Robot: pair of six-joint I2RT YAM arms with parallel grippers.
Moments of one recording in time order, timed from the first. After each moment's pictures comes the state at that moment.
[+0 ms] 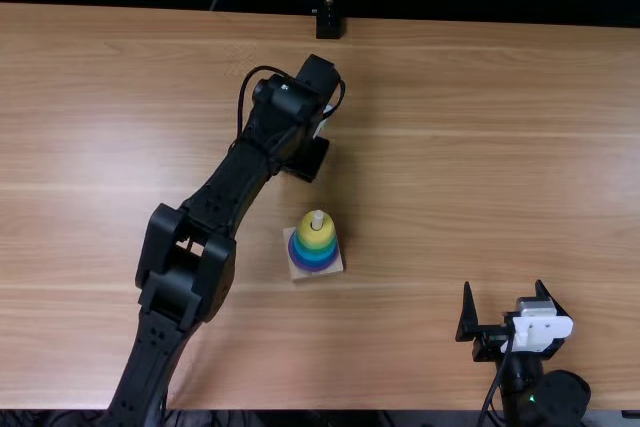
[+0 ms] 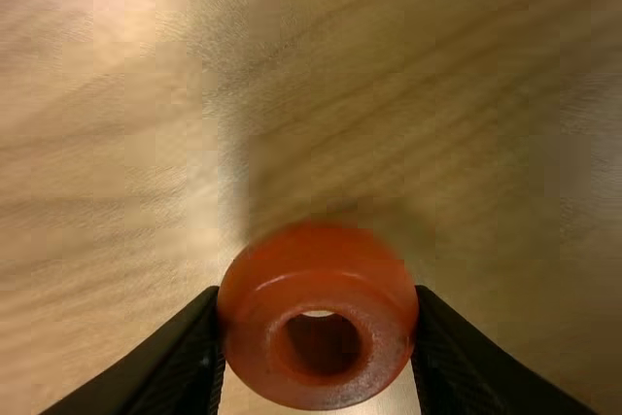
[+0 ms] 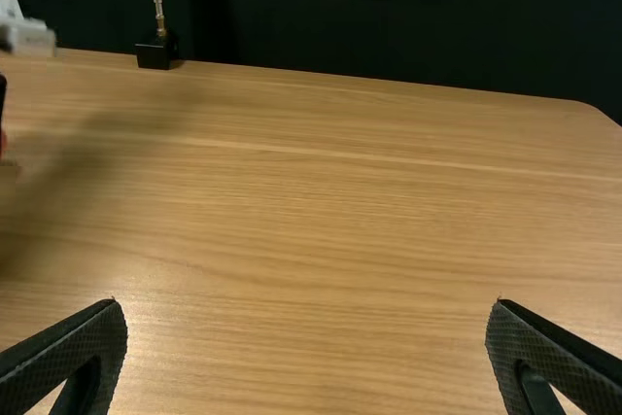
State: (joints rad) left arm -0.47 2.50 2.33 -1.24 -0.04 -0.09; right arm -0.09 0.01 0.08 -0.27 -0.09 -0.16
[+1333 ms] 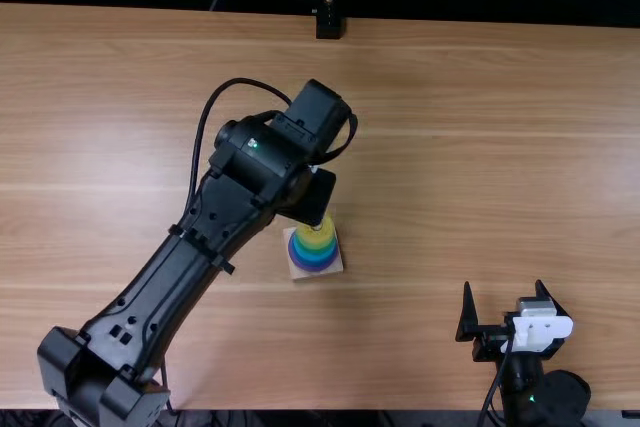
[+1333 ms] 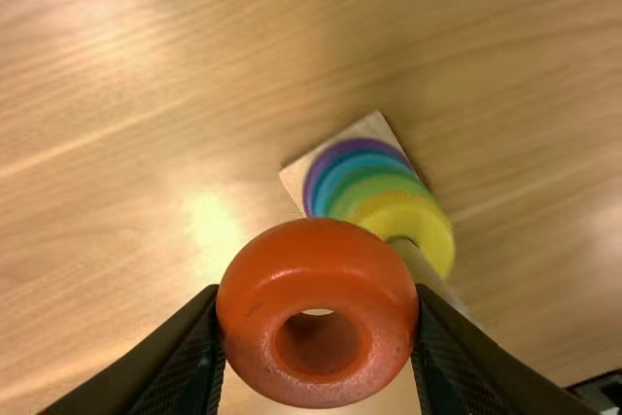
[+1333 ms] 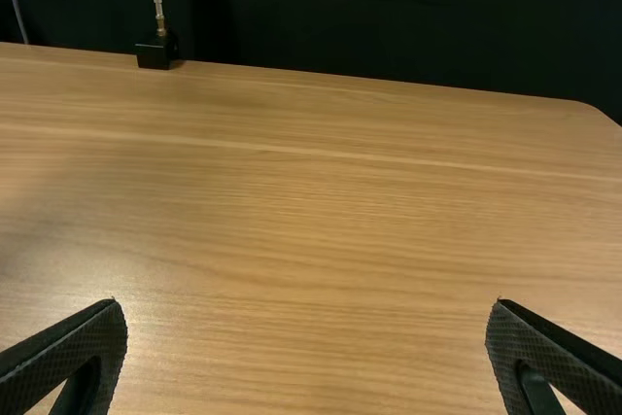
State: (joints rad) left arm -0.61 1.90 1.98 -1.34 -0.04 -0.28; right arm -0.09 0.01 0.08 -0.27 -0.09 -0.16
